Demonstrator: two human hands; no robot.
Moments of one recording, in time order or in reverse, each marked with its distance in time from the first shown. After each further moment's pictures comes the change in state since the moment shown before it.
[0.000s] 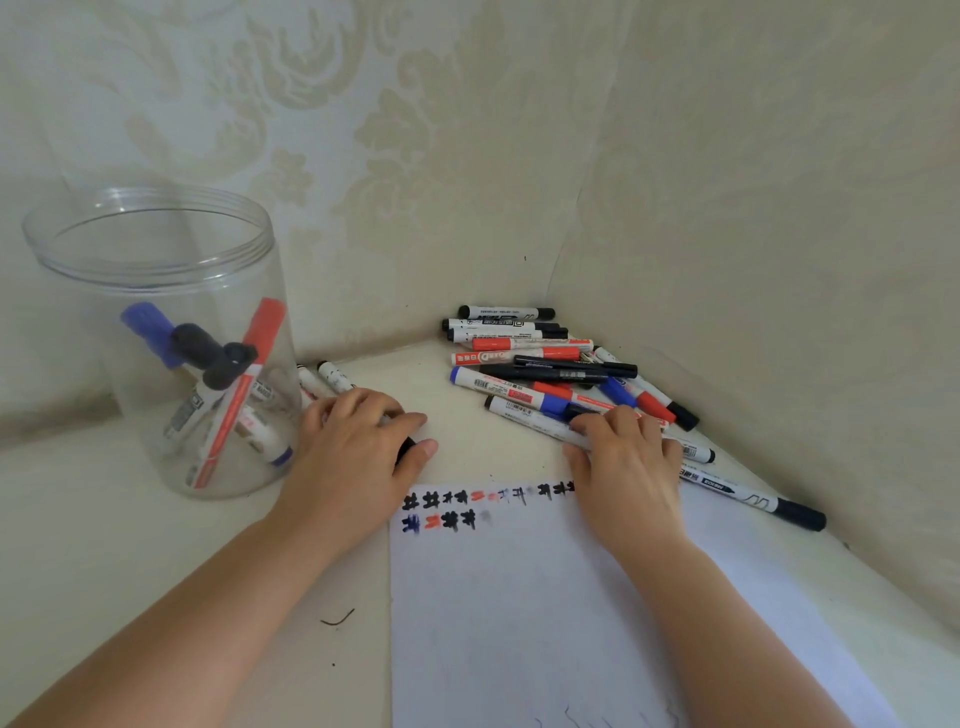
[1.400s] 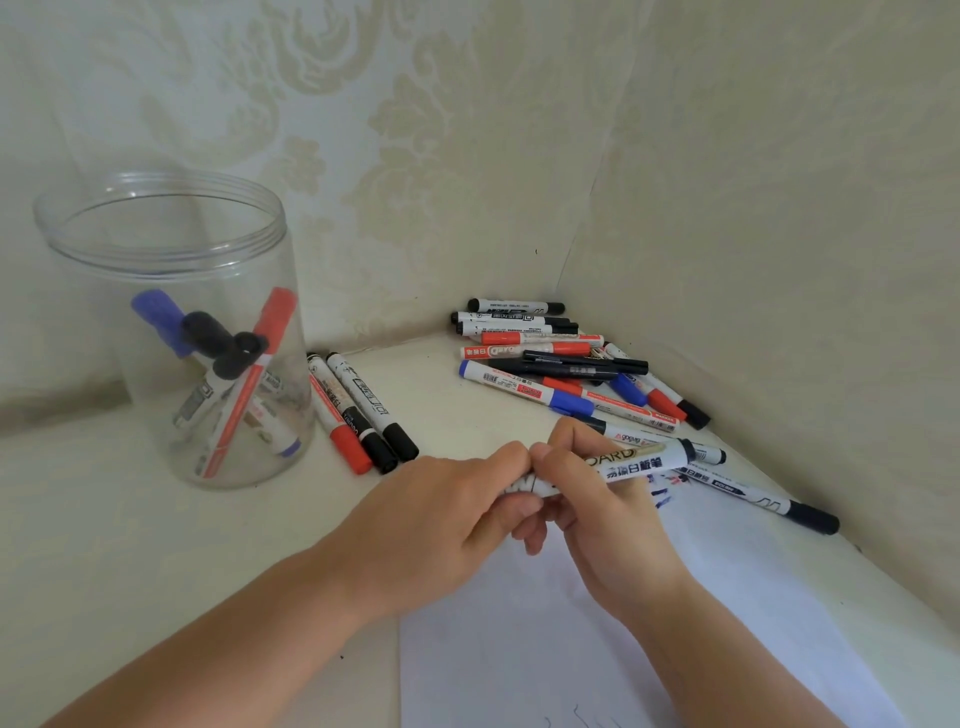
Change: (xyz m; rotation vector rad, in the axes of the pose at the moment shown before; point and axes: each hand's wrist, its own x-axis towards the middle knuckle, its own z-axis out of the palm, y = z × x) left_hand -0.023 0.047 -0.026 -0.509 -0.154 0.463; right_hand -0.032 -0.040 -0.041 1.692 -0.398 0.003
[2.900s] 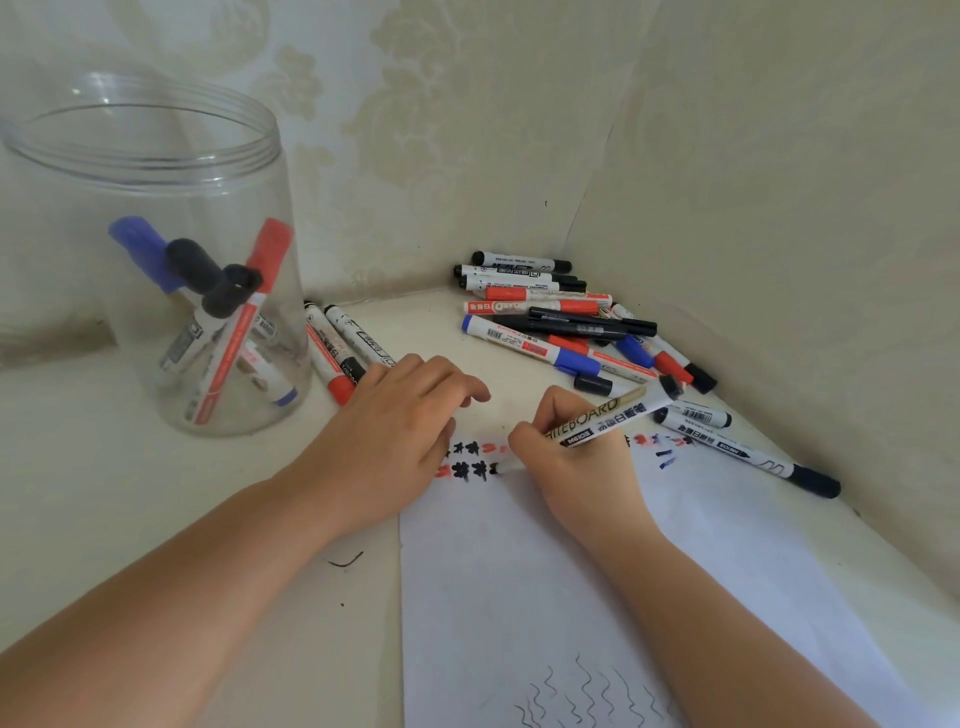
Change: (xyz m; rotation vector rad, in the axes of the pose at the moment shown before) left_hand -0.007 -0.043 0.002 0.297 0.112 -0.137; right_hand 0.012 0.028 -0.002 -0.570 0.259 0.016
